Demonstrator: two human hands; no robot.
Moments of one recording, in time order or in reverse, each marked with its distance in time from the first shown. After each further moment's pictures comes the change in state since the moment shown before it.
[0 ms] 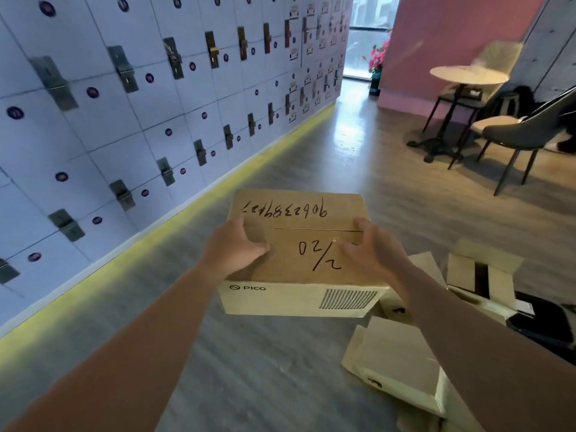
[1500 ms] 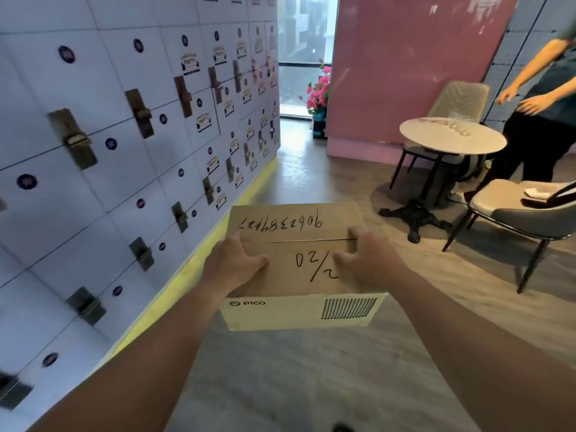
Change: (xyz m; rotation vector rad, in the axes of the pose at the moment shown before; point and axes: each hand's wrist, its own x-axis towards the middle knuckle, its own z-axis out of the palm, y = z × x) left_hand 1.163 0.258 0.204 0.044 -0.087 0.243; right_hand 1.134 0.094 -0.133 -0.015 0.152 0.111
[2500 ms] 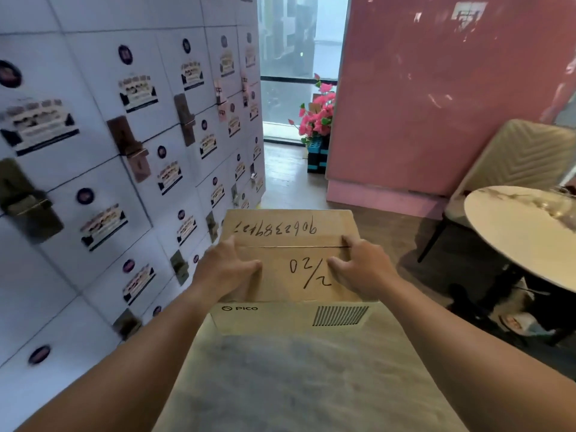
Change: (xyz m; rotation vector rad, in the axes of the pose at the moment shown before) left_hand 0.917 0.019 0.115 0.042 -0.036 0.048; right_hand 0.914 0.044 0.036 -0.028 0.005 0.054
